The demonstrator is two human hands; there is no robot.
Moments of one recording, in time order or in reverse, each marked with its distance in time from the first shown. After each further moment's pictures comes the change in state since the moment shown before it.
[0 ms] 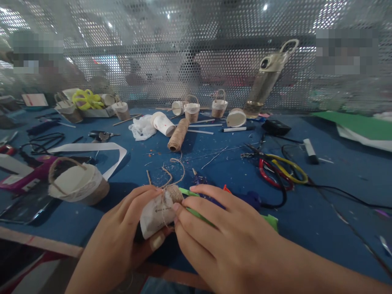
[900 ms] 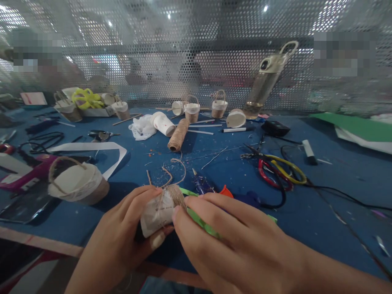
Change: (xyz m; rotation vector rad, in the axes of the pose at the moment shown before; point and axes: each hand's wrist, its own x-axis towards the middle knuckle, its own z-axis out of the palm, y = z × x) left_hand 0.000 0.000 0.001 -0.011 0.005 -0.018; right_hand -0.002 -0.004 -0.013 -0.038 0.056 0.080
